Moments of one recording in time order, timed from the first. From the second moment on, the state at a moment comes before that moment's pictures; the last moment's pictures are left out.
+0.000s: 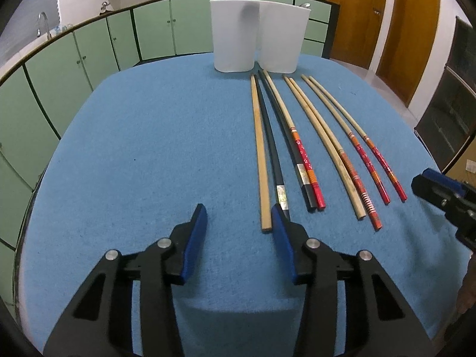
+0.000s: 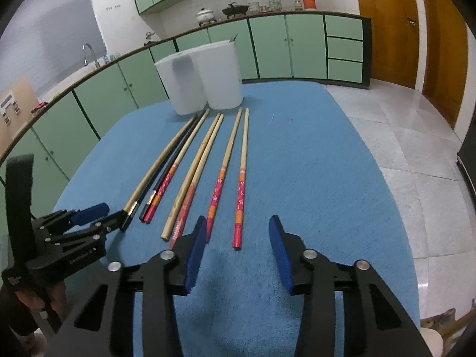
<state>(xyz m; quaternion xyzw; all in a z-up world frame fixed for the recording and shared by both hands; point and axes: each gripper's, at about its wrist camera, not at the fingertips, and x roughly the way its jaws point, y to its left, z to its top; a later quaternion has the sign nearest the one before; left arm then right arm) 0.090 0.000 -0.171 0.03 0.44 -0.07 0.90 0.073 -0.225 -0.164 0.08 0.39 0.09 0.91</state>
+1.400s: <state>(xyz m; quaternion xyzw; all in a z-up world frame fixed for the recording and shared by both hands) 0.092 0.005 -0.154 0.00 0.43 -0.08 0.90 0.075 -0.223 -0.157 0.03 0.40 0.08 0.91</state>
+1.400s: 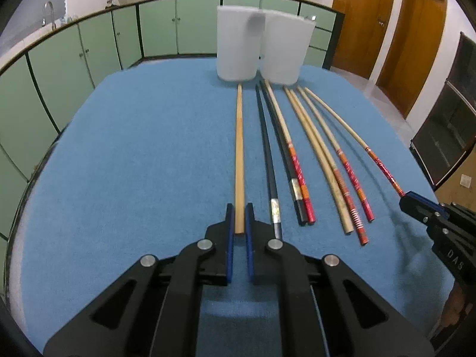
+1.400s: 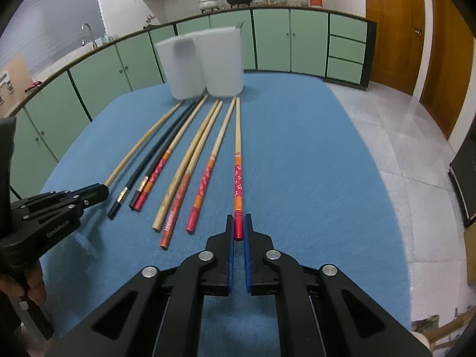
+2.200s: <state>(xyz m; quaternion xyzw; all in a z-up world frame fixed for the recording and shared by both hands) 0.077 0.009 -0.061 0.02 0.32 -0.09 0.94 0.079 -0.236 -0.125 0.02 0.42 0.08 0.90</state>
